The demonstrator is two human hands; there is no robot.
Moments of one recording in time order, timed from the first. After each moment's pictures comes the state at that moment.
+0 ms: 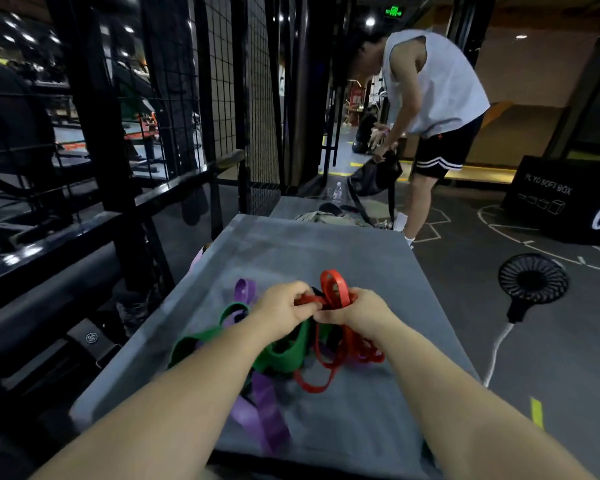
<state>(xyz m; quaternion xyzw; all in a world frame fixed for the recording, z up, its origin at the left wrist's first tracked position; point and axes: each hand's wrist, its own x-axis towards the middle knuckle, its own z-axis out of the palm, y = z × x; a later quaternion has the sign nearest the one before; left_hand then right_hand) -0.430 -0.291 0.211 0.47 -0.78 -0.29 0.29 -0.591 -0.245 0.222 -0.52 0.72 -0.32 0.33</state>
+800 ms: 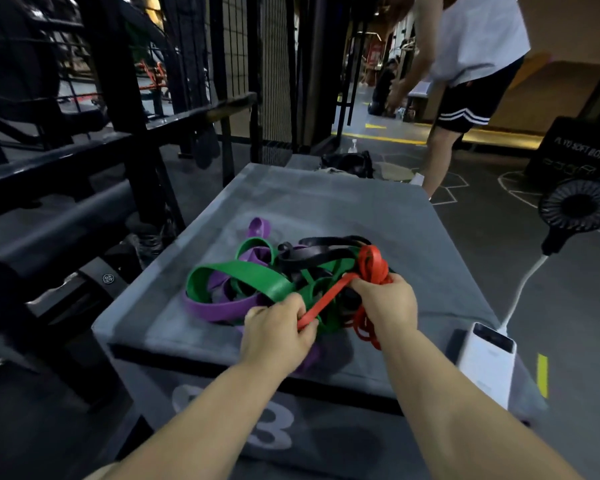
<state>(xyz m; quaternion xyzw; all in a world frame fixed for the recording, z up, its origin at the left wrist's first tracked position) -0.396 -0.194 0.102 0.56 -0.78 -0.09 0.27 -0.567 -0.199 0.130 -0.34 0.77 -0.48 0.26</state>
